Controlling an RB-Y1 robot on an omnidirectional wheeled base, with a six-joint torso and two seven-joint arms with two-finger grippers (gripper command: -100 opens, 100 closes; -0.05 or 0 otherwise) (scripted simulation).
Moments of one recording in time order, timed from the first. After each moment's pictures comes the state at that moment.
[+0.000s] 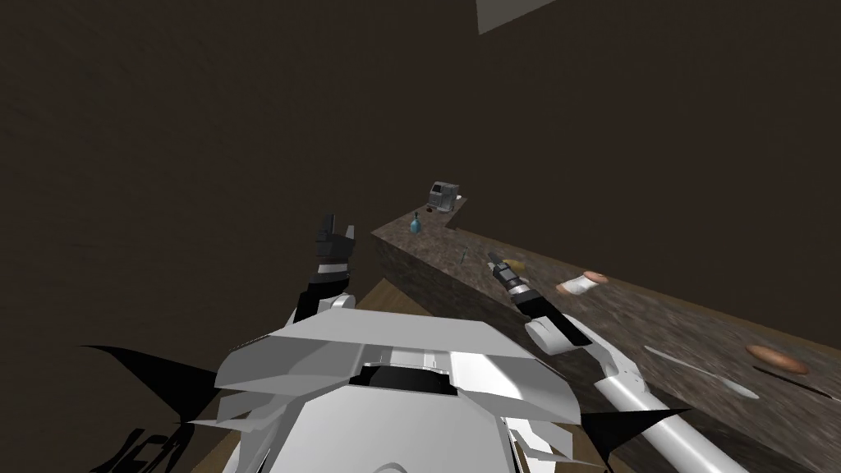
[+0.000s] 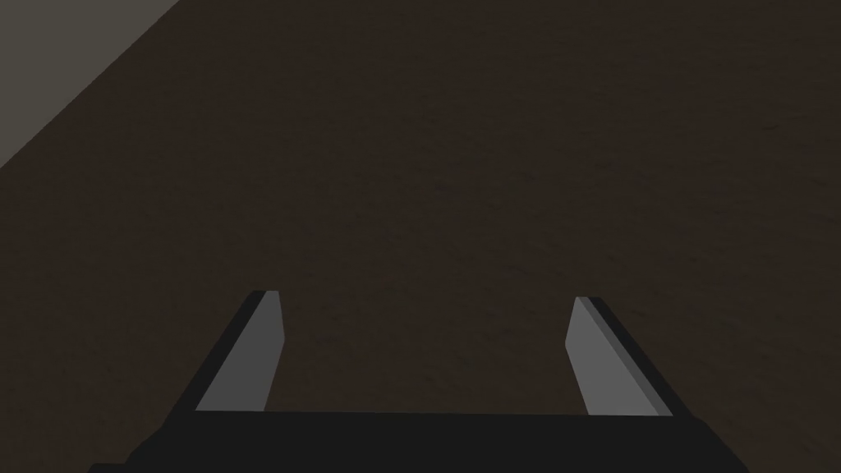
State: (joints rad) left arm 0.53 0.00 -0.04 -2.35 0.04 -0.40 0.00; right arm 0.52 -0.94 0.01 -1.92 -0.47 -0.35 0.17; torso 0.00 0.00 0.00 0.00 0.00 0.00
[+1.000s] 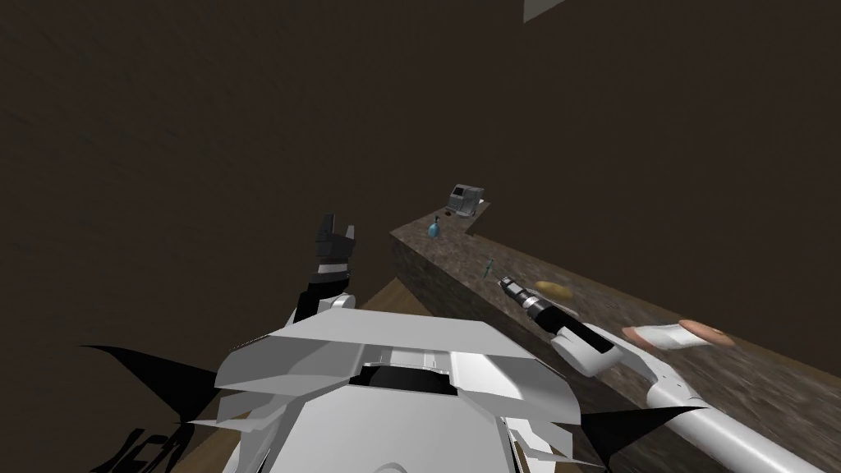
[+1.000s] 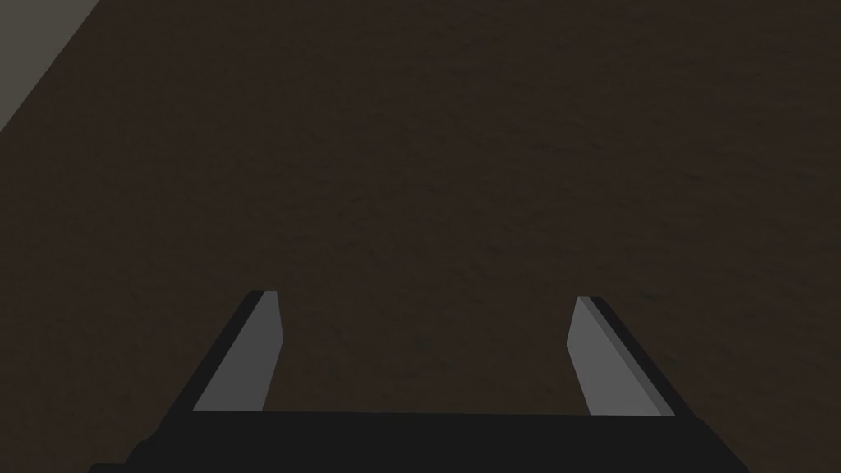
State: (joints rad) left arm 0.53 0.00 -0.04 -2.35 0.04 -0.40 0.00; right arm 0.58 -1.24 0.15 -1.77 -0.62 -0.31 0.21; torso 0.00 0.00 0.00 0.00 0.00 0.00
